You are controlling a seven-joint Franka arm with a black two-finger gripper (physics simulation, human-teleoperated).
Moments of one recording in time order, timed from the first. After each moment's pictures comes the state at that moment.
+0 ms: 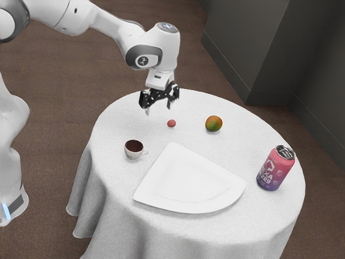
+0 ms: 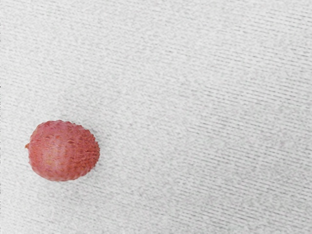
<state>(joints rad) -0.39 -0.20 0.59 -2.22 0.18 2.18 1.42</state>
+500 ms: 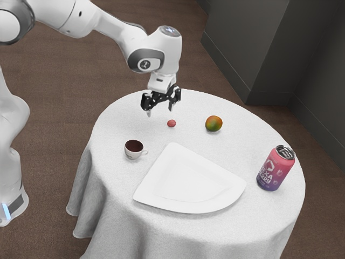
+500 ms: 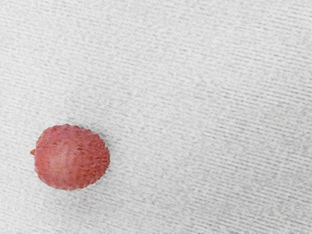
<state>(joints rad) -0.40 -0.17 0.60 -2.21 0.18 2.21 1.42</state>
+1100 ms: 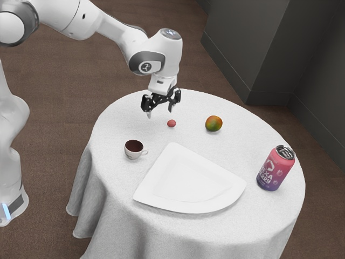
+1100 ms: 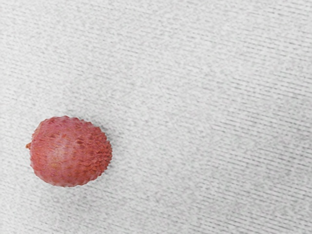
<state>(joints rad) -0.39 -0.14 0.60 -2.21 0.17 2.22 1.42</state>
